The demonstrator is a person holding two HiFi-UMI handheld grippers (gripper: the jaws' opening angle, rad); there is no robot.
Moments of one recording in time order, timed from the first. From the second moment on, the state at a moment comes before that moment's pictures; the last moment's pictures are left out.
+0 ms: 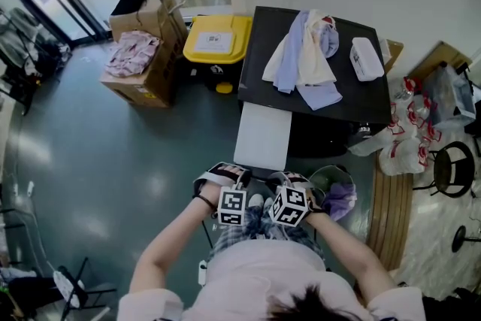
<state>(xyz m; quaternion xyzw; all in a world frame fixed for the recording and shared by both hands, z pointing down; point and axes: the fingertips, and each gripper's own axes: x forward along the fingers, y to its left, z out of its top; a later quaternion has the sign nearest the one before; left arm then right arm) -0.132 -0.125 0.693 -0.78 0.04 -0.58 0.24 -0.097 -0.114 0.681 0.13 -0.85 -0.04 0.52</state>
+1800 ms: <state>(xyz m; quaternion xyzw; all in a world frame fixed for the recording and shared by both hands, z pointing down) -0.110 -0.303 0.467 -0.90 0.41 -0.13 -0.03 0.065 -0.268 0.448 0.53 -0.85 0.07 0.04</state>
